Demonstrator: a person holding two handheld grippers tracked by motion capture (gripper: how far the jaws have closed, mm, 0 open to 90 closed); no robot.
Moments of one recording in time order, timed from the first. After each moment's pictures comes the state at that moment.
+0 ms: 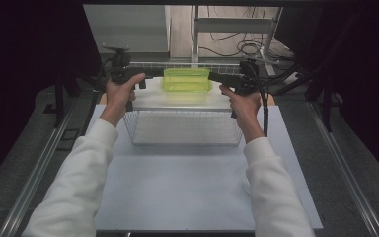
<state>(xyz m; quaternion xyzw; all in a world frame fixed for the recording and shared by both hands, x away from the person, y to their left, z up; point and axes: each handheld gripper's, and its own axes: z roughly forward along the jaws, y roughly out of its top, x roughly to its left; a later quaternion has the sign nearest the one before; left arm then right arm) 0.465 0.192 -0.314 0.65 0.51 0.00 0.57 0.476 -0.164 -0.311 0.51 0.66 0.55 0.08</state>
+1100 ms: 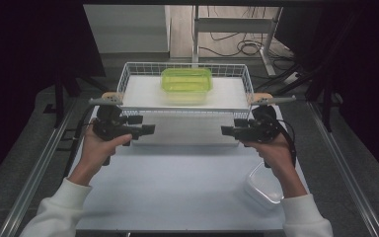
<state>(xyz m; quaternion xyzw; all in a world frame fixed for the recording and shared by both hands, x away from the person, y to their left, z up) 0.320 0.190 -0.351 0.77 0.40 0.06 0.50 0.356 -0.209 -0.332 0.39 0.80 0.45 0.07</state>
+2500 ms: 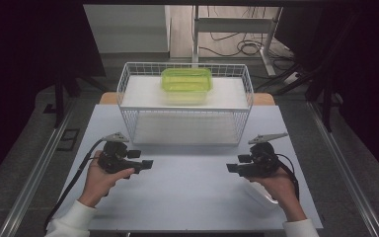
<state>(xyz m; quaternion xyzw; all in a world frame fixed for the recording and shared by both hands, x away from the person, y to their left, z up) 0.292 0.189 -0.437 0.79 0.43 0.03 0.42 0.318 -0.232 -0.413 0.40 0.84 0.37 0.04</state>
